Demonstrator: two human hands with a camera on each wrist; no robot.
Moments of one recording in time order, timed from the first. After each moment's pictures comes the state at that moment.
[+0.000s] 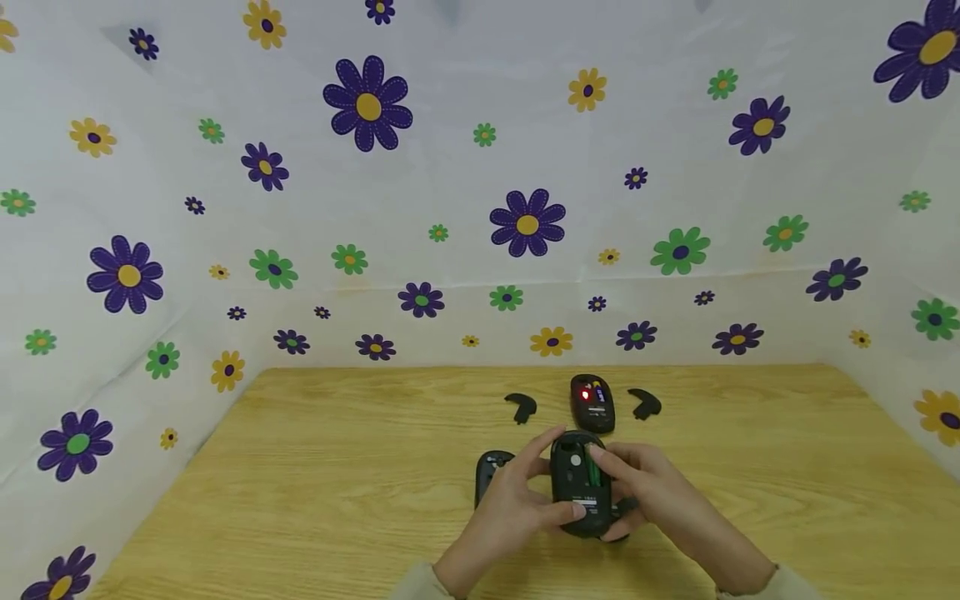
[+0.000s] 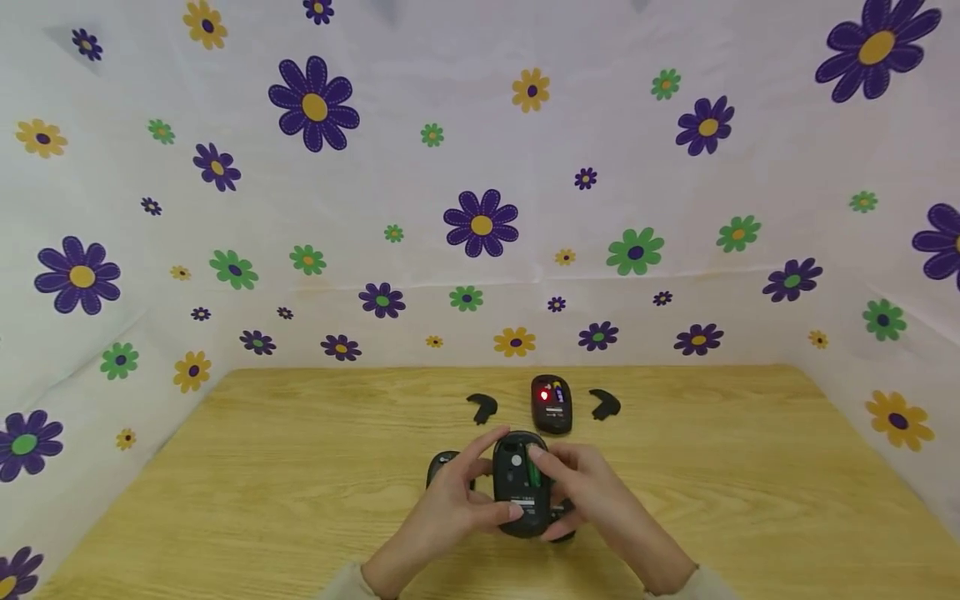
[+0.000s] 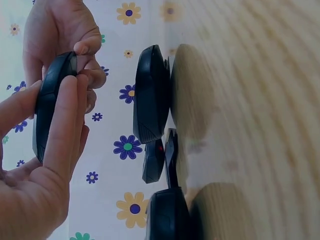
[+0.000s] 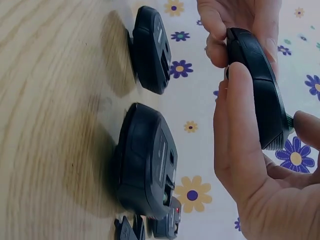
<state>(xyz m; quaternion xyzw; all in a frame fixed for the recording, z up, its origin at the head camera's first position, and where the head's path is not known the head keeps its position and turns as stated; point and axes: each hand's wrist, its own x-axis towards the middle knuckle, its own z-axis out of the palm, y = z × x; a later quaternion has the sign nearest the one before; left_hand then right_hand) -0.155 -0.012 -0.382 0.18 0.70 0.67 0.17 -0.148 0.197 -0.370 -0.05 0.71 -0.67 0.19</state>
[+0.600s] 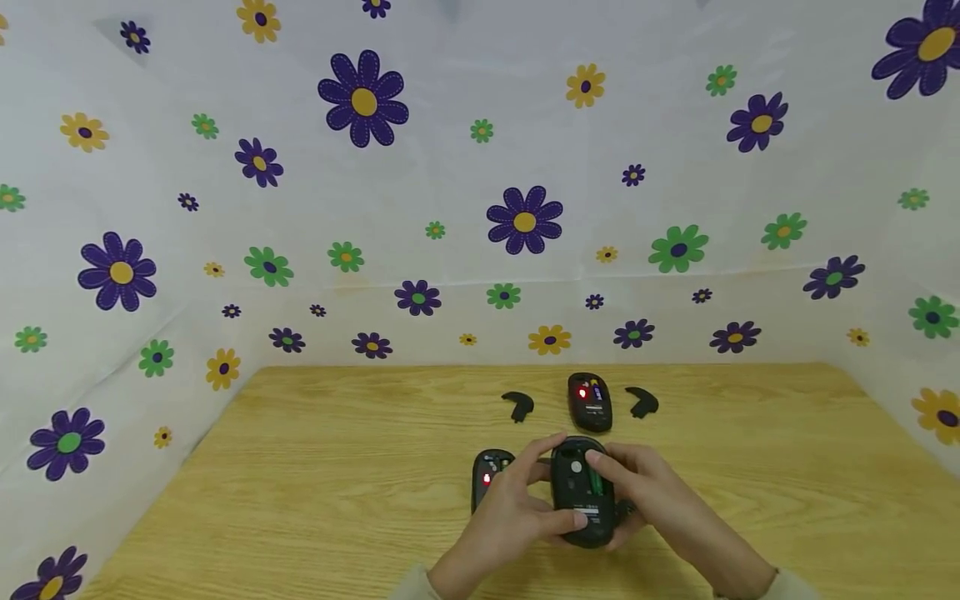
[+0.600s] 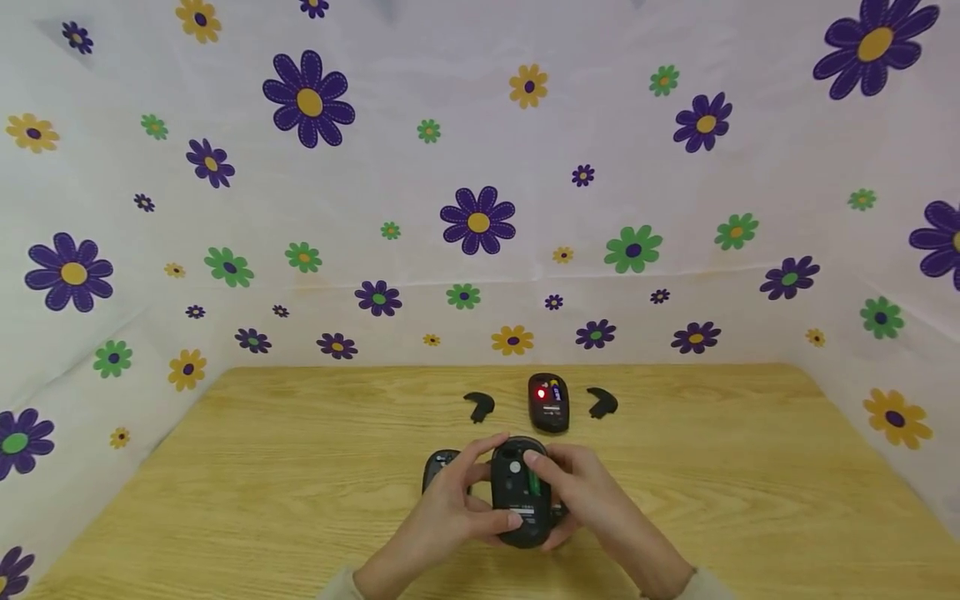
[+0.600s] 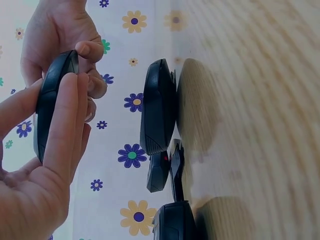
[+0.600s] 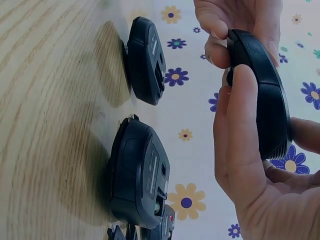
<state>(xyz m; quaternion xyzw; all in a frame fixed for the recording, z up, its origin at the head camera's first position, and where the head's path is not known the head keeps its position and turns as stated) -0.147 -0.011 -0.383 0.18 0.68 0.69 0.19 -0.144 0.196 -0.368 -0.07 0.72 -0.67 0.19</state>
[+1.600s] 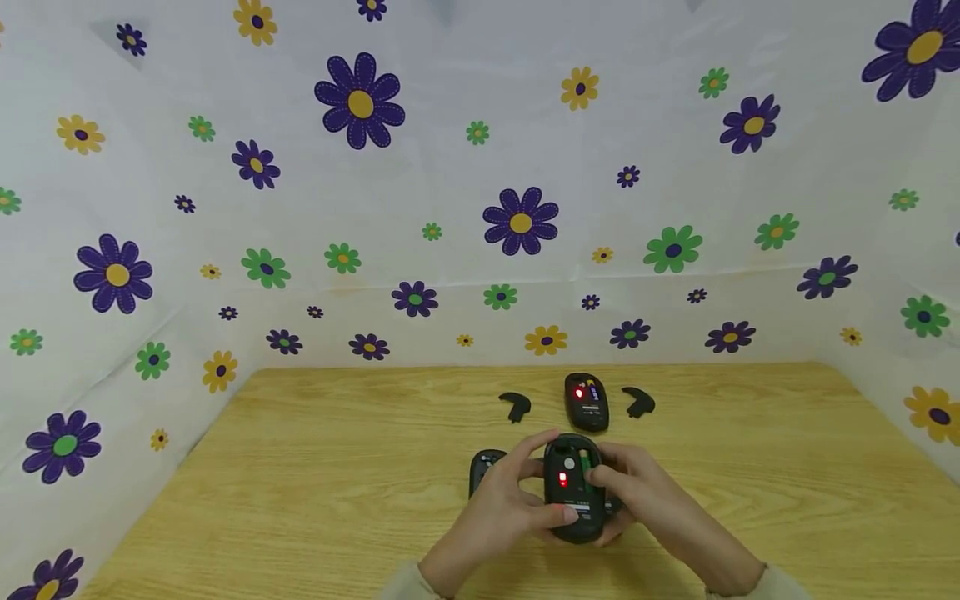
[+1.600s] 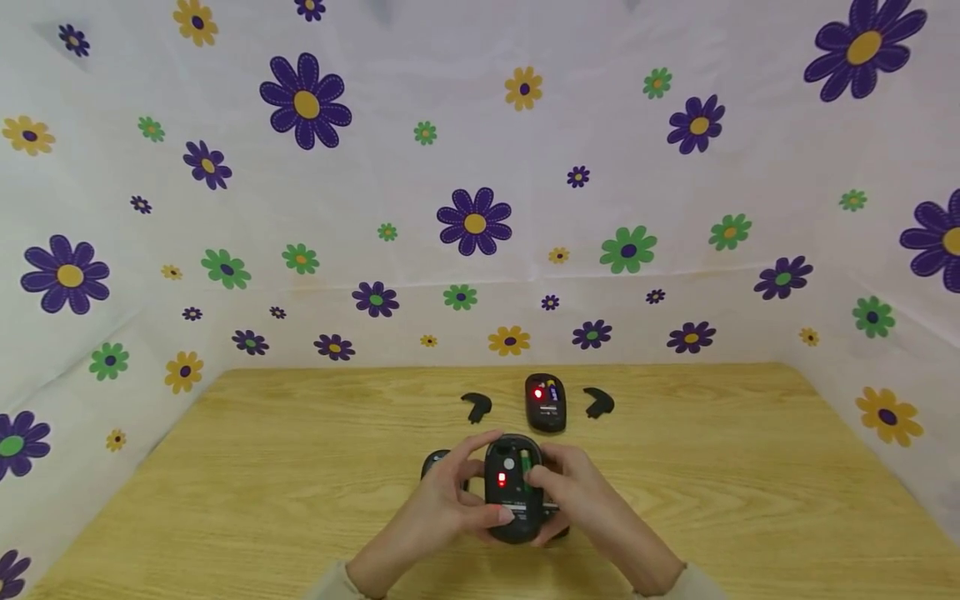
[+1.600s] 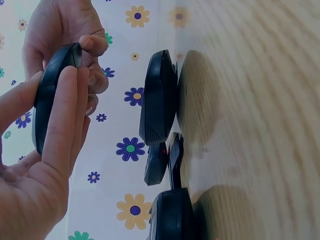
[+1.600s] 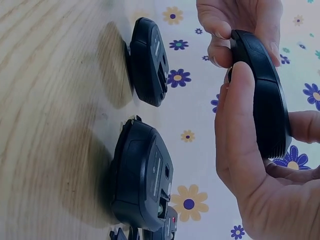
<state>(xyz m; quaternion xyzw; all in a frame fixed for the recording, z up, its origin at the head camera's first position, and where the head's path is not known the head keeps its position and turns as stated) -0.154 -0.016 -0.381 0.18 0.67 0.69 0.20 -0.144 0.194 -0.372 -0.10 0.71 -0.68 0.18</state>
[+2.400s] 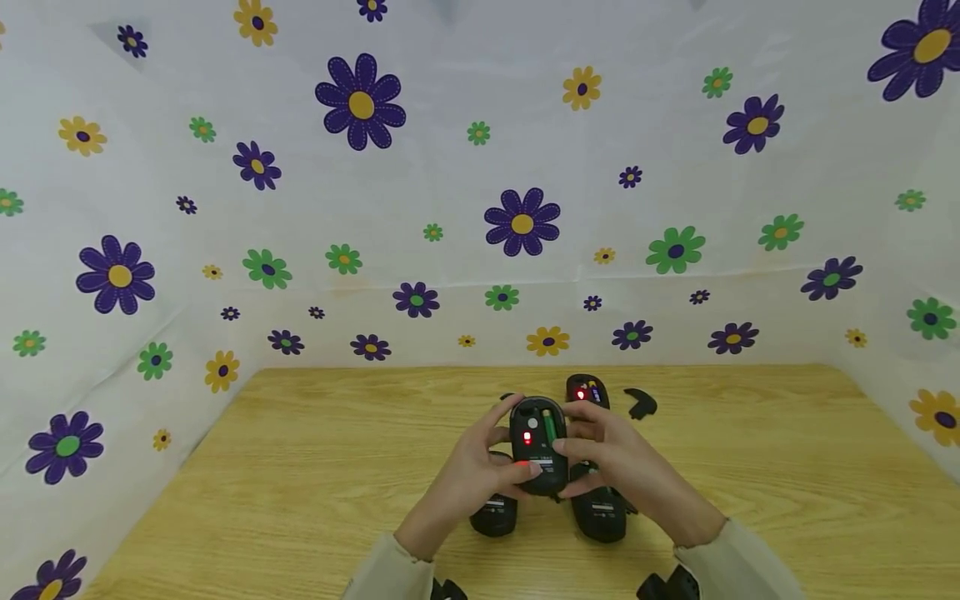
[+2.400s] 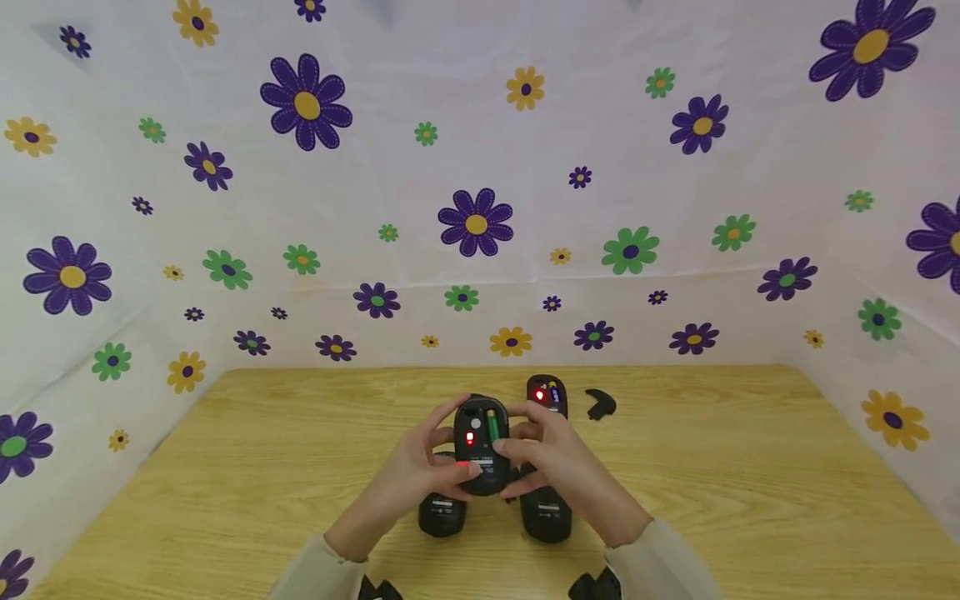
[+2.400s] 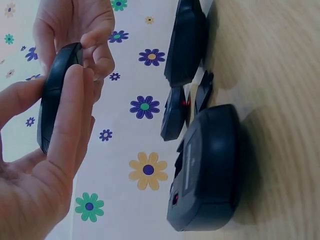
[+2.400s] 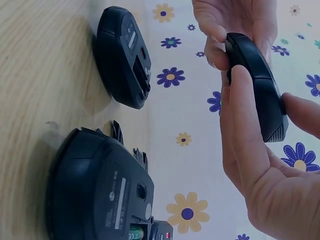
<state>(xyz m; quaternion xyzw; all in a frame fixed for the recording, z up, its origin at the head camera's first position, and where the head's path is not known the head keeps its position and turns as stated) -0.184 -0.041 -0.367 0.19 0.68 0.69 0.17 -0.174 0.175 -0.357 -0.10 0.69 -0.70 0.16</state>
